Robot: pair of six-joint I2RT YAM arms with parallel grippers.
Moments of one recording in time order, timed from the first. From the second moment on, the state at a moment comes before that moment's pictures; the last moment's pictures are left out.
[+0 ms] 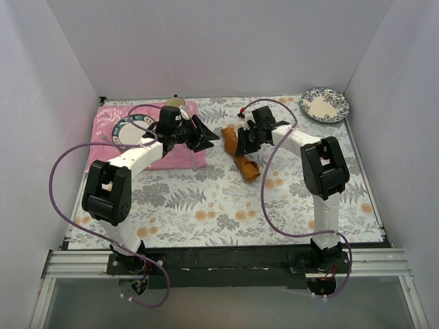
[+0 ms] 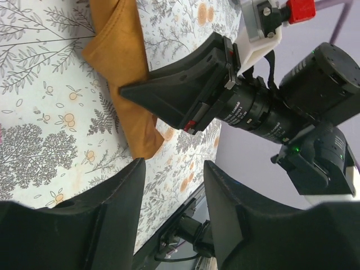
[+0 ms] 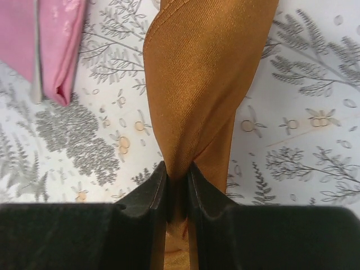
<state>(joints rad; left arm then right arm) -0.34 1.72 1.20 -0.07 0.55 -1.01 0.44 2.07 1.50 -0.37 -0.42 0.12</state>
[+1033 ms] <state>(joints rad) -0.42 2.17 1.41 0.15 0.77 -1.07 0.27 2.07 1.07 0.35 -0.93 0.72</state>
